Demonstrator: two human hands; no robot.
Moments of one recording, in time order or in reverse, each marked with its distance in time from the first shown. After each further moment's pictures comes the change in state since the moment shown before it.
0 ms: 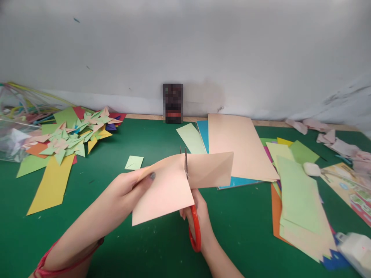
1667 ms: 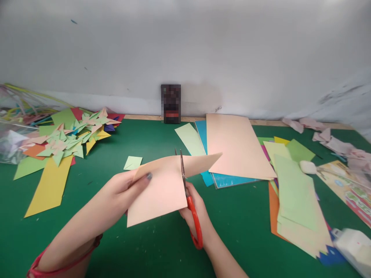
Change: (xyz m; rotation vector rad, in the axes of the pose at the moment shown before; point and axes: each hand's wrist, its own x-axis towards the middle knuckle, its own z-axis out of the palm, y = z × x) left_hand -0.002 -0.003 -0.004 0.013 0.016 -0.111; right_hand -0.007 -0.017 -0.008 -0.186 -0.274 -0.240
